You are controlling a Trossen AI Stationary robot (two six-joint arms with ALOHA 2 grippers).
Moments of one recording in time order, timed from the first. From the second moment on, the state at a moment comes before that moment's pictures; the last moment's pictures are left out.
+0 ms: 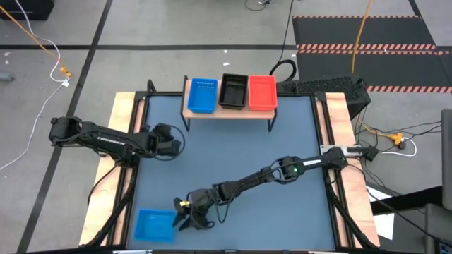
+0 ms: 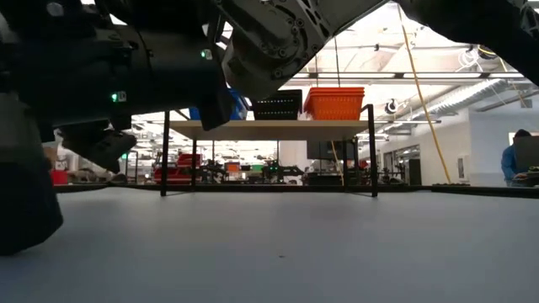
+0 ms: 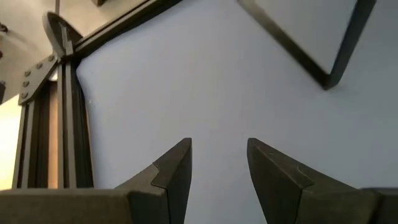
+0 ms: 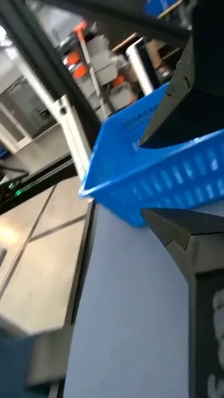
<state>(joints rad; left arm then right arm) 0.04 1.16 0.39 -0.59 -0.83 -0.90 0.30 2.67 2.06 0.38 -0.39 -0.88</state>
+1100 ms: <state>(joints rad) 0.04 1.16 0.39 -0.44 -0.84 -0.74 0.29 2.72 2.06 0.22 -0.28 -1.04</state>
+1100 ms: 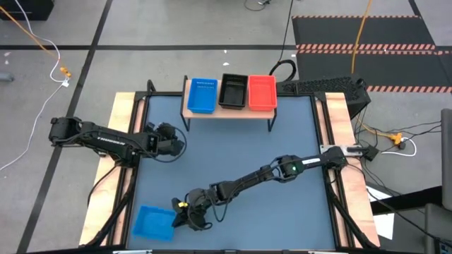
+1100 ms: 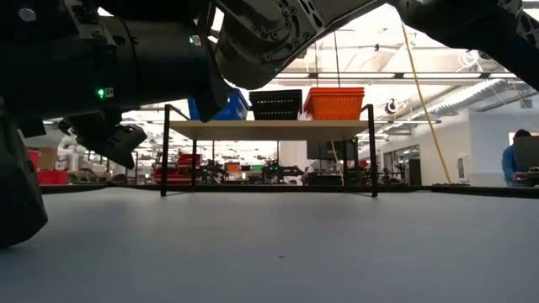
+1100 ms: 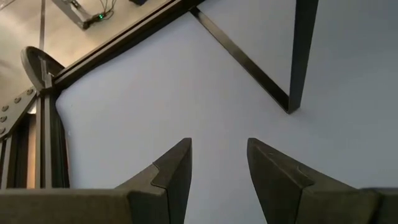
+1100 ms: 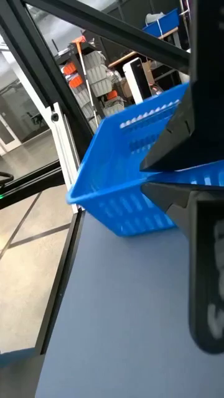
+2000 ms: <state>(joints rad) 0.04 1.16 0.40 -0.53 -0.83 -0.75 0.23 2.44 2.05 -0.41 -0.21 -0.65</state>
